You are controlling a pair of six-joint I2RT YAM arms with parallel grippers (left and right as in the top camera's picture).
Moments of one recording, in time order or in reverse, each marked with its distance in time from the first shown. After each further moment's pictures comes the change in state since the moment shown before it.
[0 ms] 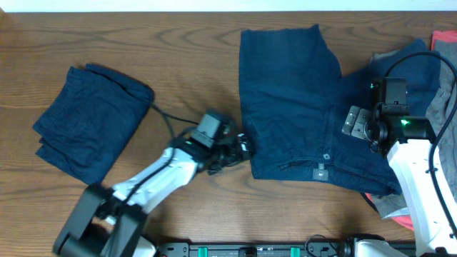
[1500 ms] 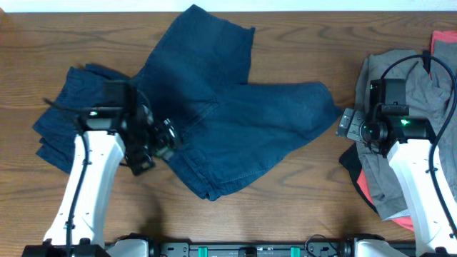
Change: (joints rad) left arm 0.583 -0.211 0.316 -0.983 -0.014 0.435; right arm 0.000 0.000 0.000 -0.032 -0.134 0.000
